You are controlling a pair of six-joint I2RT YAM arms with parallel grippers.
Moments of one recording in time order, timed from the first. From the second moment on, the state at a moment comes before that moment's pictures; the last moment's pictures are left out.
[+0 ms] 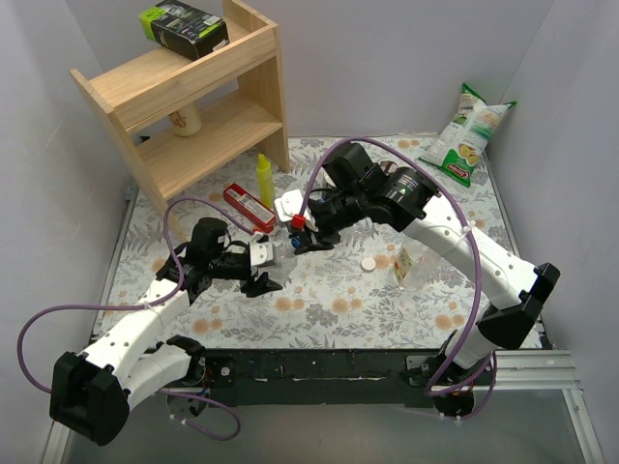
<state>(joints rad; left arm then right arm) -0.42 0.96 0.64 -0.36 0.89 0.65 0.94 1.56 1.82 -1.03 -0.68 -0.82</state>
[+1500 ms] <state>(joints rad) -0.43 0.90 0.46 -0.03 0.51 0.33 0.91 1.81 2.04 -1.02 -0.44 -0.22</state>
